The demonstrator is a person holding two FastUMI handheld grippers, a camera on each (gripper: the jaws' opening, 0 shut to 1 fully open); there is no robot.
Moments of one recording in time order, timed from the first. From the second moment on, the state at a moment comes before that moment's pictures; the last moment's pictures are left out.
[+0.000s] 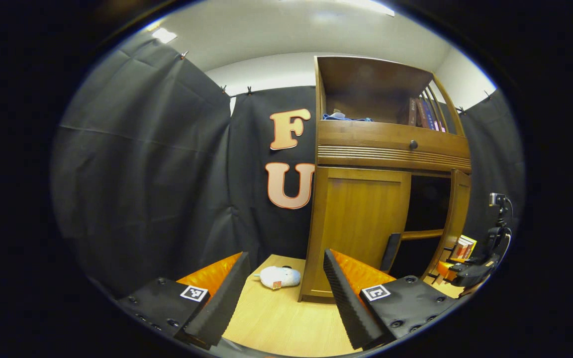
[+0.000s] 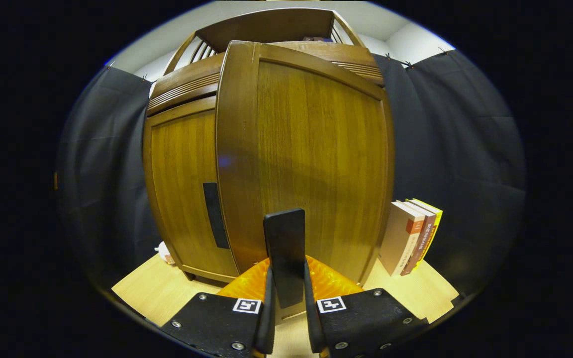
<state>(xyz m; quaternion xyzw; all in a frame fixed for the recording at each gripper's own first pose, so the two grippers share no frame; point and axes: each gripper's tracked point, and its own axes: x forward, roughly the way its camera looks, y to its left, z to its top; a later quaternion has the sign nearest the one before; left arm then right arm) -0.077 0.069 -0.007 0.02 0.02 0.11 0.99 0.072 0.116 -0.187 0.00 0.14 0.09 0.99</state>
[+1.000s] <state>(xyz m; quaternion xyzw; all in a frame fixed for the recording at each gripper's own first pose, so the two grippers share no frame) -0.089 -0.002 -0.005 0.01 0.02 0.05 1.00 0.018 0.024 -0.176 0.00 0.15 0.04 0.99</state>
